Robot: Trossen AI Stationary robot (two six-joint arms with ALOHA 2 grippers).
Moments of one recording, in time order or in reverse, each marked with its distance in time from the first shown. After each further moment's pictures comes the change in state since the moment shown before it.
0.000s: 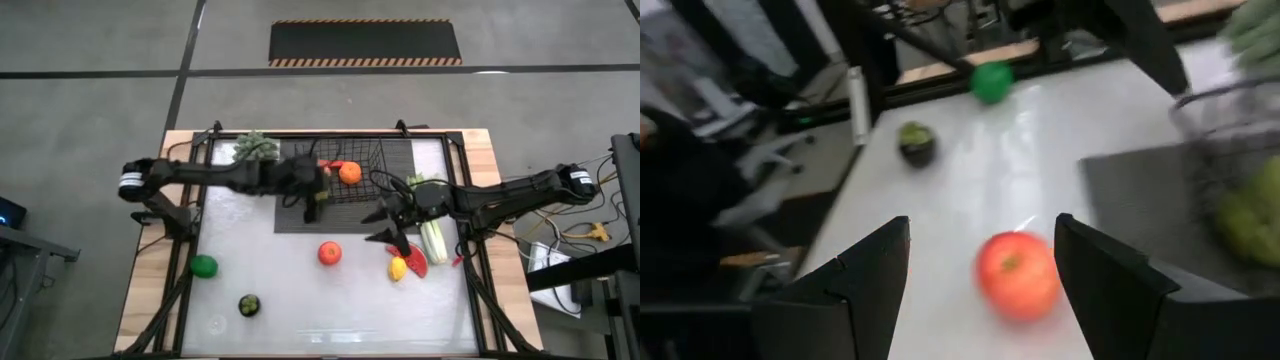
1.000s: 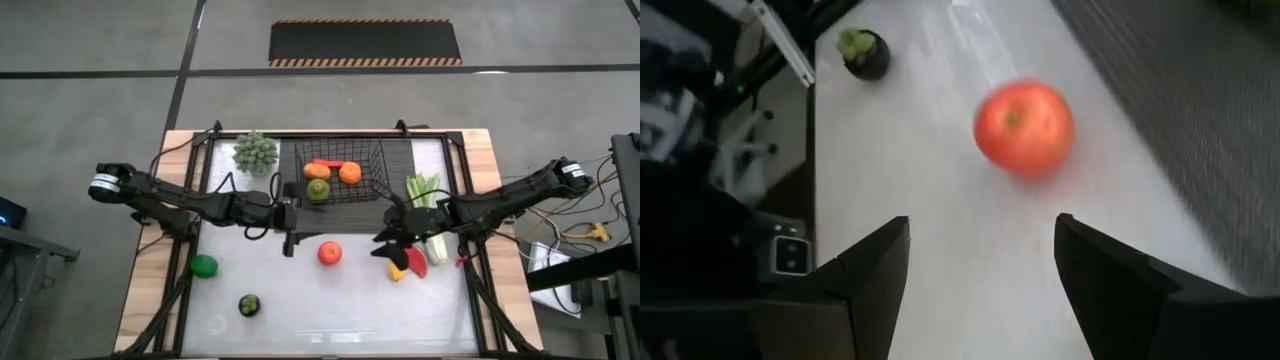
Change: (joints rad) left arm -0.202 -0.234 -0.493 0.679 0.000 0.187; right arm 0.174 0.069 0.103 -0.353 0.178 0.451
